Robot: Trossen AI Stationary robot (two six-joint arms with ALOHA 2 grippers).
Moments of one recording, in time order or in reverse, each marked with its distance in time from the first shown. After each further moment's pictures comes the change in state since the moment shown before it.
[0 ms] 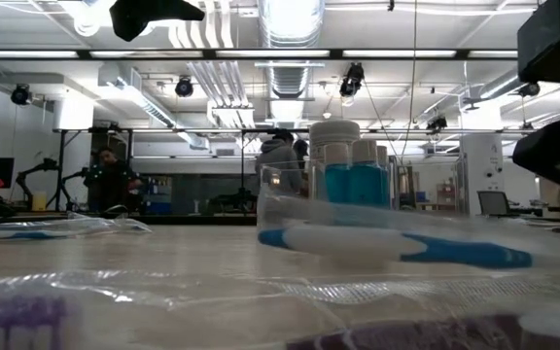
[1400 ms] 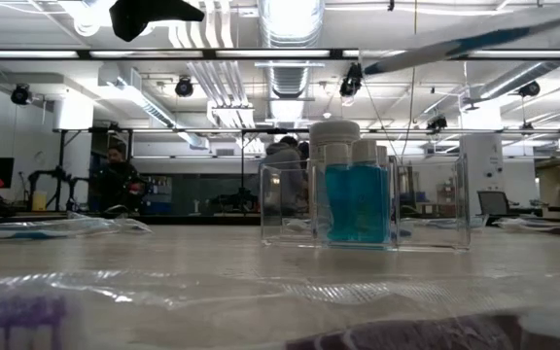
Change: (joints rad) left arm 0.000 0.000 0.000 -0.004 0.000 0.000; right arm 0.004 -0.158 0.634 -1.237 0.030 0.217
